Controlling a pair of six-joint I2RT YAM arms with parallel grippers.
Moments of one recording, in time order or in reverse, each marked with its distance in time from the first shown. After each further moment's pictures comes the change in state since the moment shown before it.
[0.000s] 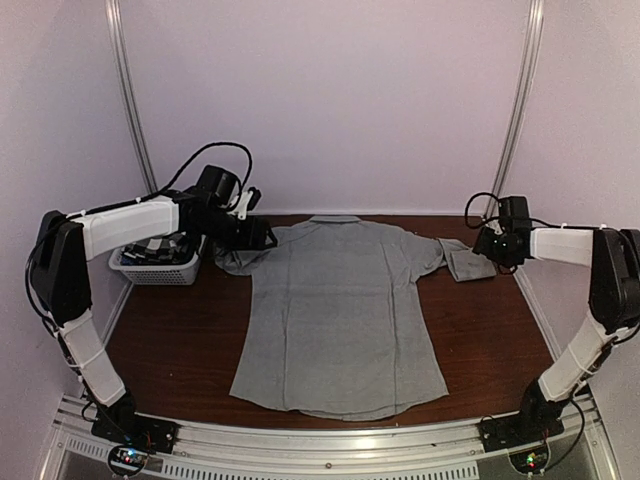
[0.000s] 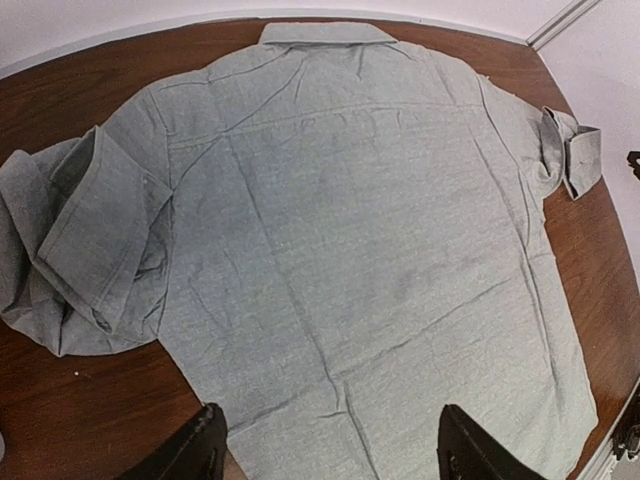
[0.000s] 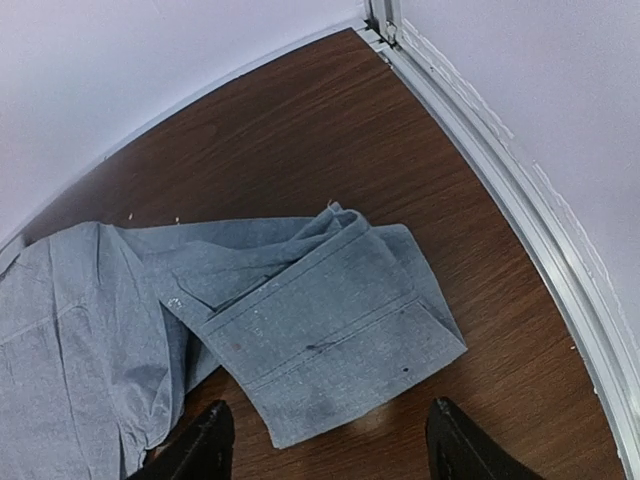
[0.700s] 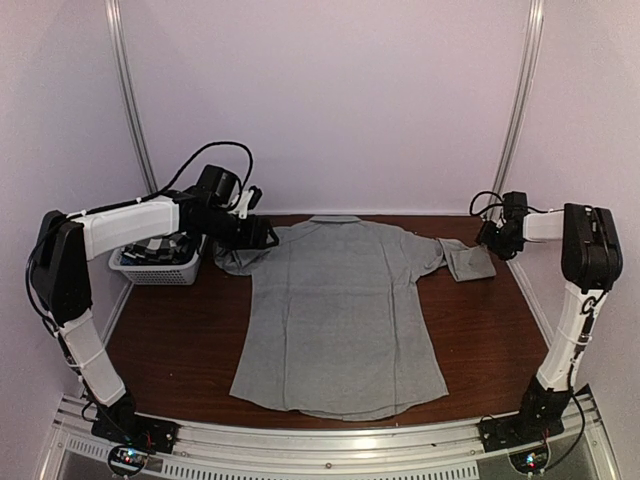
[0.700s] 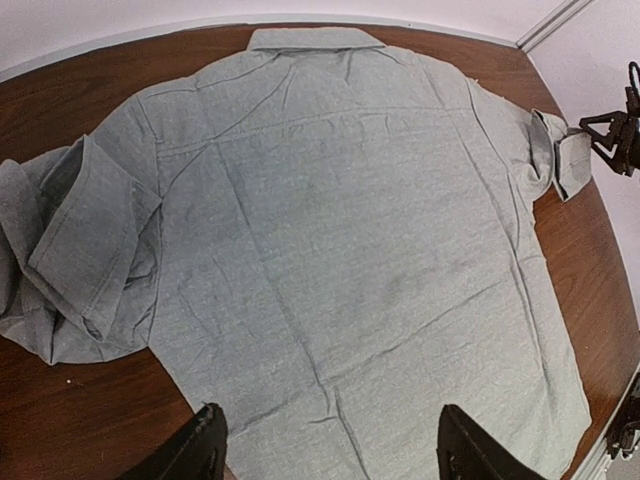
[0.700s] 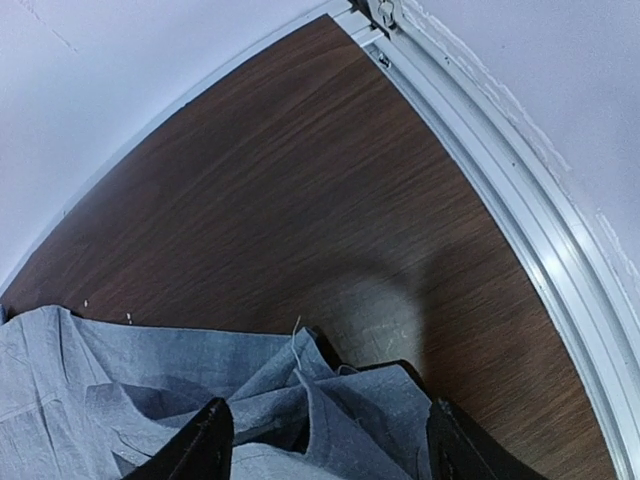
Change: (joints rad) left arm 0.000 0.002 0.000 0.020 0.021 -0.003; right arm -0.171 0.373 0.325 -0.010 -0.188 0.019
